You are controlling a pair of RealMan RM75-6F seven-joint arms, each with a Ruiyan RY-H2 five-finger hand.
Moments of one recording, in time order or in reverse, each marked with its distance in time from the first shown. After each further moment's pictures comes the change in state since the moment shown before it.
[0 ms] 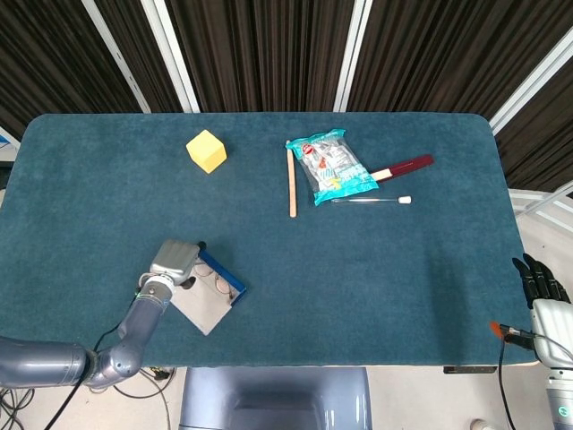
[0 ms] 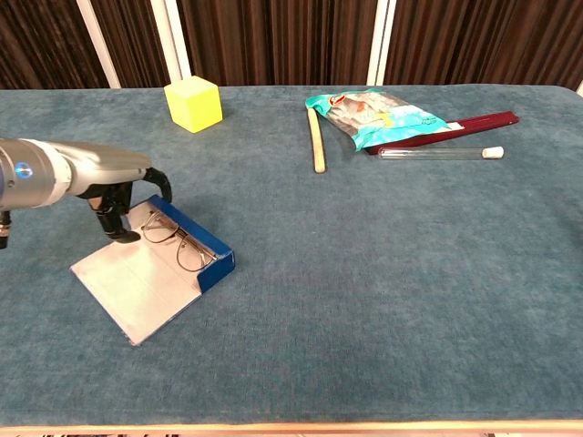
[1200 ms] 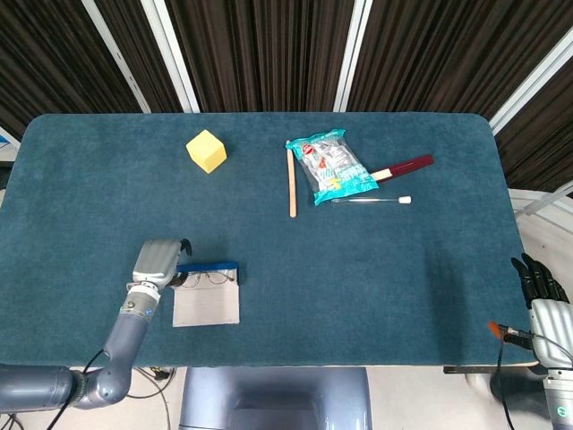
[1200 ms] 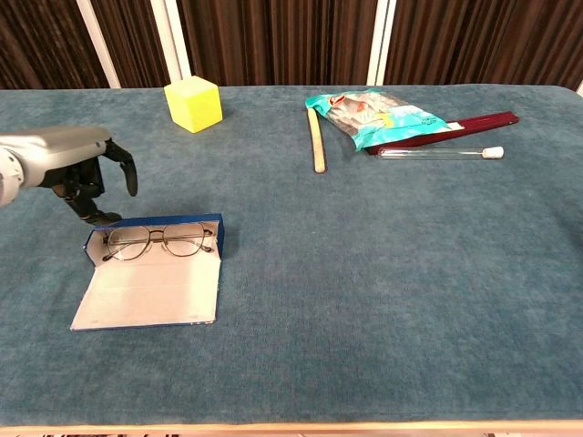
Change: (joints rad) left arm 0.165 -0.055 -0.017 -0.030 0.262 0.221 -0.230; right arm 0.000 -0.003 0.000 -0.002 -0.004 0.004 -0.002
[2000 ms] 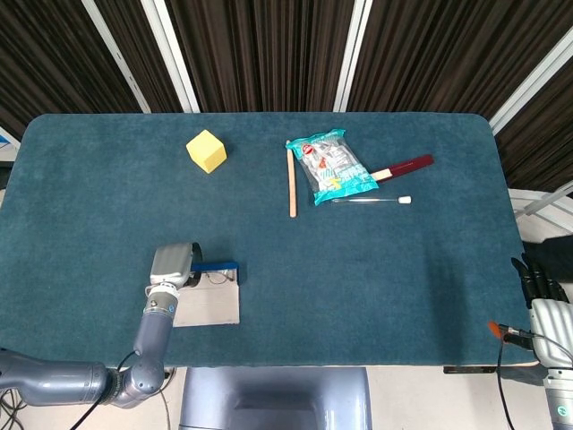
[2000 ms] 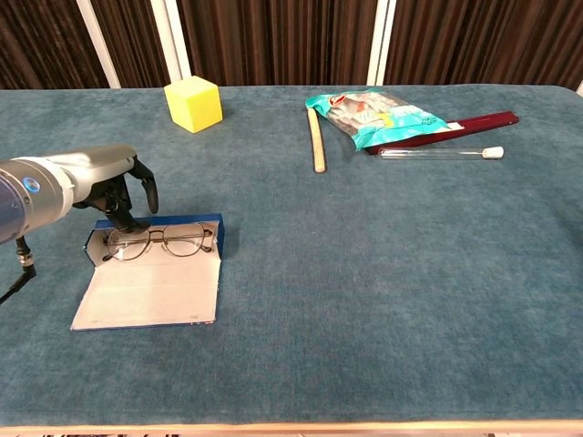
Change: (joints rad) left arm -0.029 -0.144 -0.130 0.052 -0.214 0.055 0.113; right arm 0.002 0.003 0.000 -0.002 0.003 -0.005 0.007
